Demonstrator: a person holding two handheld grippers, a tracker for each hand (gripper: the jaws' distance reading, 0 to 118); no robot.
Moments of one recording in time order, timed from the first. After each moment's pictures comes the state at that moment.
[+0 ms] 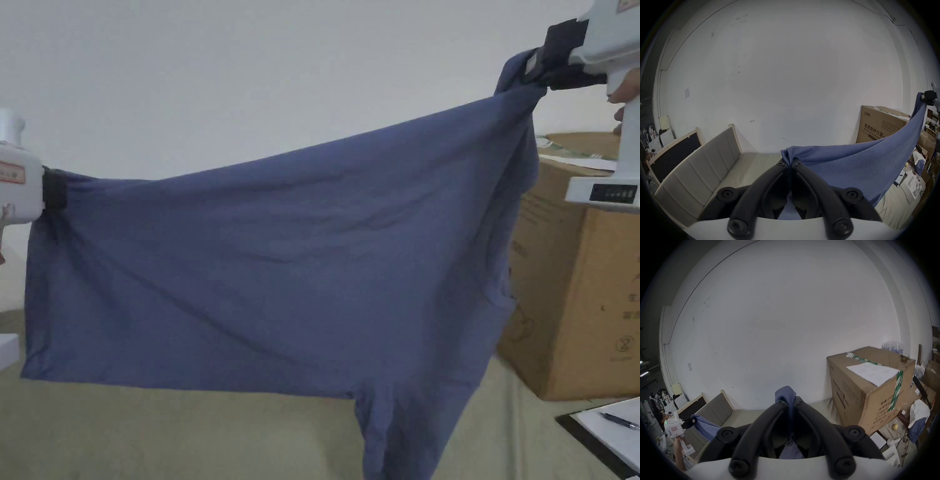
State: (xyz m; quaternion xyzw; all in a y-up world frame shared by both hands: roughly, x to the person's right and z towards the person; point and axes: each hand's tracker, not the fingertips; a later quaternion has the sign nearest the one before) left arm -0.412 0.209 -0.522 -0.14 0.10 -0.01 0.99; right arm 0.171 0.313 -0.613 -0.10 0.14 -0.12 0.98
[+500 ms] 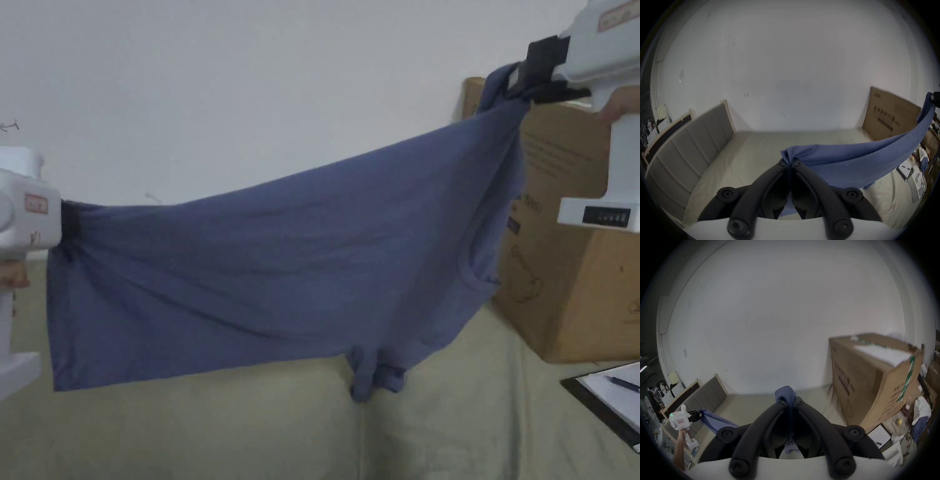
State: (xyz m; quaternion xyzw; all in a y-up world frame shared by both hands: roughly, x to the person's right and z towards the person) left arm -0.434 0.064 -0.617 -0.24 0.11 0.02 0.96; right arm 0.141 0.197 -0.678 -0.18 0.14 -0.09 0.97
